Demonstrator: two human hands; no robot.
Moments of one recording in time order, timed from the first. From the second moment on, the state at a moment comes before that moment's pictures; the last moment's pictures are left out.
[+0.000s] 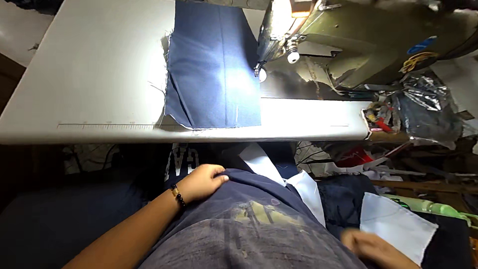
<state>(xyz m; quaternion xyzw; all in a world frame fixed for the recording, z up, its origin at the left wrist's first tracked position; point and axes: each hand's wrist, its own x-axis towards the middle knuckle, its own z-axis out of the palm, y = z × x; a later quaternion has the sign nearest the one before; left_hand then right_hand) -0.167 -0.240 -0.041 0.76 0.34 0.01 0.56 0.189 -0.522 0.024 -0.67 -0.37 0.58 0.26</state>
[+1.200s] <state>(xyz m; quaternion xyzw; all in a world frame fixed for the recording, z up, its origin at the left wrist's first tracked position) -0.262 -0.366 -0.014 0.57 0.69 0.10 0.44 0.150 -0.301 -0.008 -0.50 -0.70 0.51 0.07</state>
